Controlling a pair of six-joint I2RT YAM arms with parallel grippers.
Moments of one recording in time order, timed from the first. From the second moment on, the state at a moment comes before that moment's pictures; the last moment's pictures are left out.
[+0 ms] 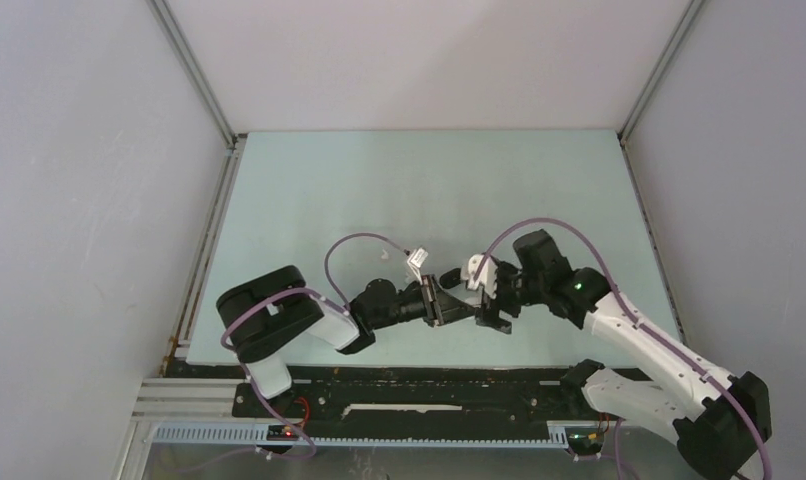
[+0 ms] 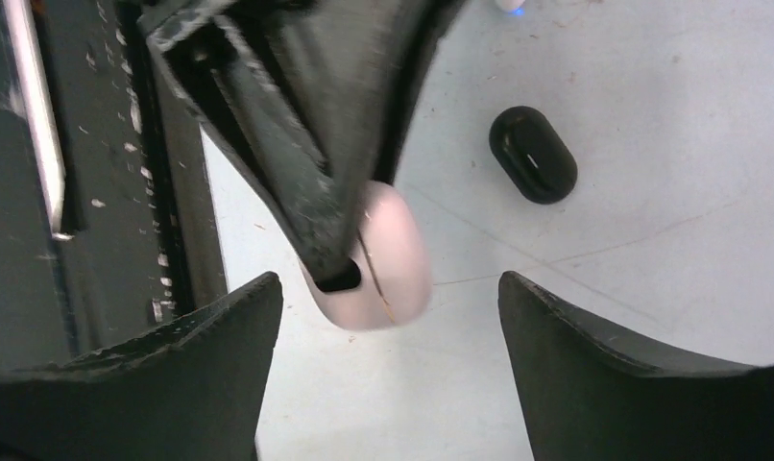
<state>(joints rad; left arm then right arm) -1.00 1.76 0.45 1.25 0.27 -1.14 0.66 0.97 0.71 -0.59 -0.46 -0.69</state>
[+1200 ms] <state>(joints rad) -1.13 1.36 0.37 0.91 0.33 -0.26 0.53 1.17 0.93 -0.99 -0.94 -0.75</state>
